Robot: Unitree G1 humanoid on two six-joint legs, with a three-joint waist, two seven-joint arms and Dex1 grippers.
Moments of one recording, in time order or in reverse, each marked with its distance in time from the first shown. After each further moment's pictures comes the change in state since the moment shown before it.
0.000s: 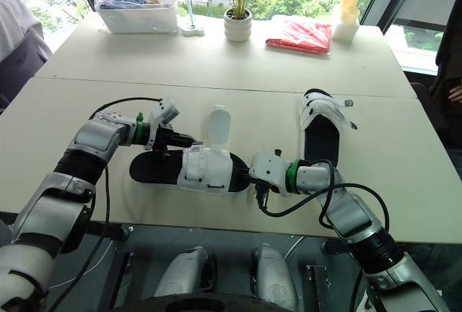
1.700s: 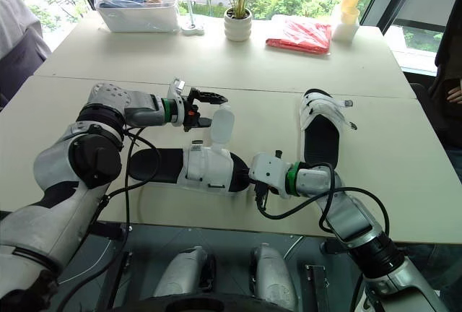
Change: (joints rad) left arm -0.420 -0.210 0.880 0.639 -0.346 0.641 0.930; right arm 0.027 0.002 -0.001 -0.023 -0.009 -0.002 -0.040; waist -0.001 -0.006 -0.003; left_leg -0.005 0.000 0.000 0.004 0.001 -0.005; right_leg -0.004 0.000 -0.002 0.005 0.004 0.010
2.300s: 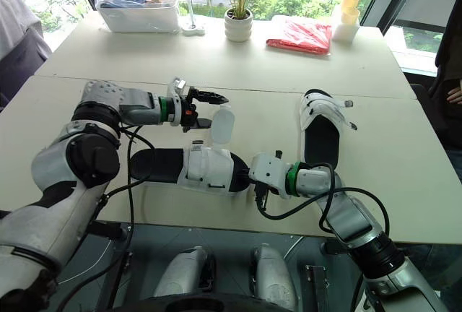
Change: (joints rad) left arm 0.000 -0.031 0.033 -0.043 -0.033 0.066 0.030; right arm 0.001 0.000 0.001 0.000 -0.009 -0.007 -0.001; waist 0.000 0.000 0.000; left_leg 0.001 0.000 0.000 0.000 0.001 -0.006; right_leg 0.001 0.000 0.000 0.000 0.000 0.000
